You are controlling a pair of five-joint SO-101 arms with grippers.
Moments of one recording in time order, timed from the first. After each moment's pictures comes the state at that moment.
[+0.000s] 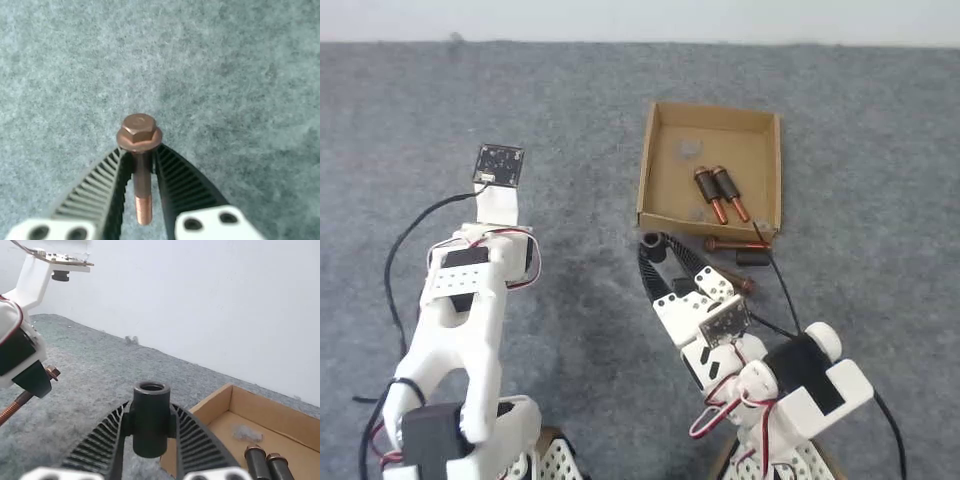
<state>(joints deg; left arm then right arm) -13.9 -18.0 57.1 33.5 -9.1 -35.1 5.2 94.5 -93.2 6.5</state>
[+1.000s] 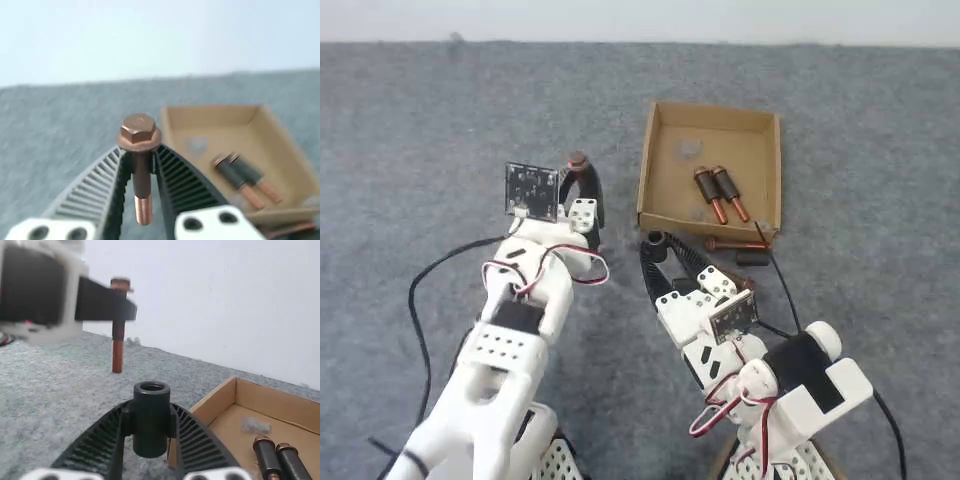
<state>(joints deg) 9.2 -46.2 75.4 -2.9 10.3 -35.0 5.5 94.5 -93.2 1.5</state>
